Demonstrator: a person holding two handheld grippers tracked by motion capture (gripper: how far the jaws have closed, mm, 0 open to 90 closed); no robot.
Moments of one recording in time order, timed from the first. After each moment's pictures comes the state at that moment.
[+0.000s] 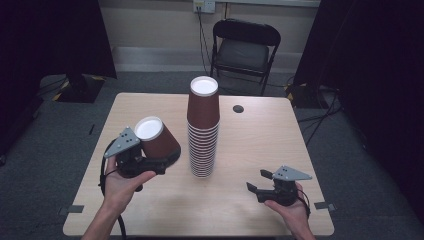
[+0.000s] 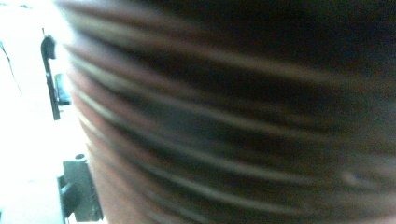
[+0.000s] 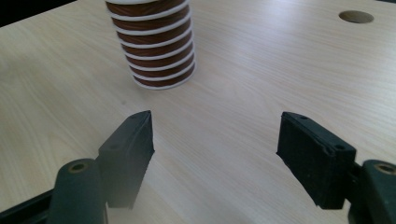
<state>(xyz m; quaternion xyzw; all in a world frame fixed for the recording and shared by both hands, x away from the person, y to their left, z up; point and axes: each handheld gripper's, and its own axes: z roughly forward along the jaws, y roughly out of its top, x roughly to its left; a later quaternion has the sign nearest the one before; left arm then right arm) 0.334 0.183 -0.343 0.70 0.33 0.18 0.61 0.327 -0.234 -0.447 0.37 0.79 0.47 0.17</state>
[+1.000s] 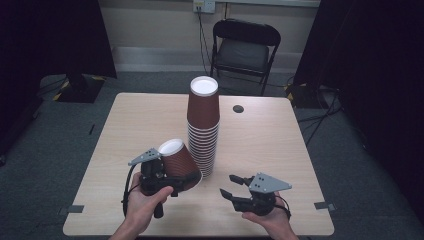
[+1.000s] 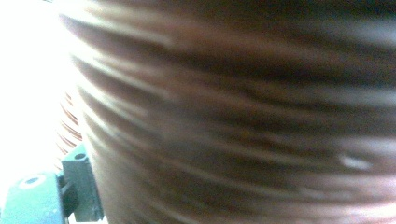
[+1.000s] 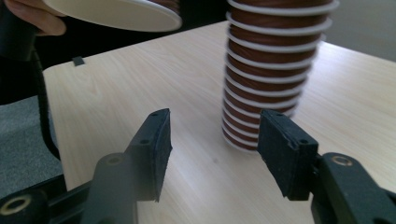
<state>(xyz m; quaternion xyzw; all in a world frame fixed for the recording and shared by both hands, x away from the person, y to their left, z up) 0.318 0.142 -0.384 0.67 0.42 -0.01 0.61 0.297 -0.164 -0.422 0.26 0.79 0.54 0.16</state>
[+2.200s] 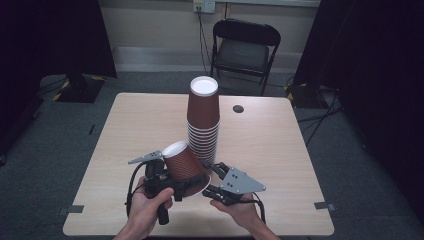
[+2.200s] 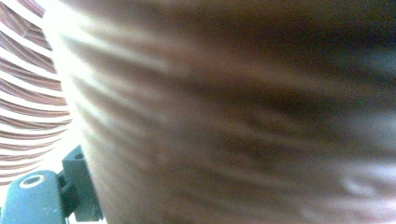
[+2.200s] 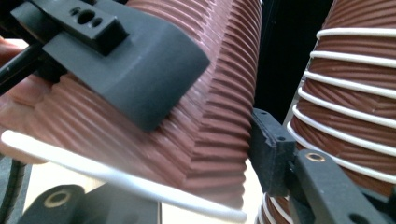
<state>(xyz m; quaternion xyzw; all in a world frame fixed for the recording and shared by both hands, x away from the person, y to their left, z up) 0.308 0.130 -0.374 0.64 0.42 -0.11 0.64 0.306 -0.086 -0.397 0.14 0.70 0.66 0.25</state>
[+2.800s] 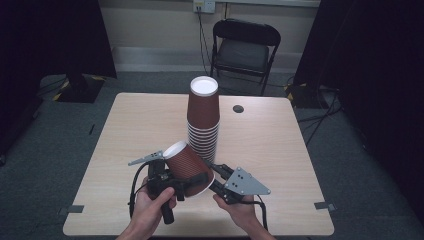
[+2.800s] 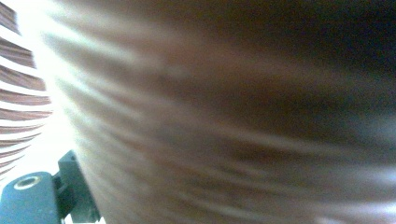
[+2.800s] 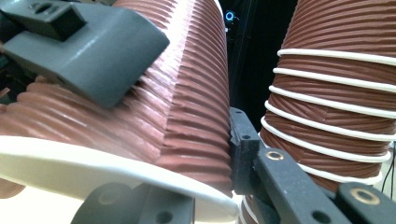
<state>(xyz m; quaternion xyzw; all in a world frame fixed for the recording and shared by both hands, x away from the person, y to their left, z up) 0.311 0.127 -0.379 0.61 0.39 -0.13 0.68 0.305 -0.092 -0.395 0.16 0.66 0.67 0.28</state>
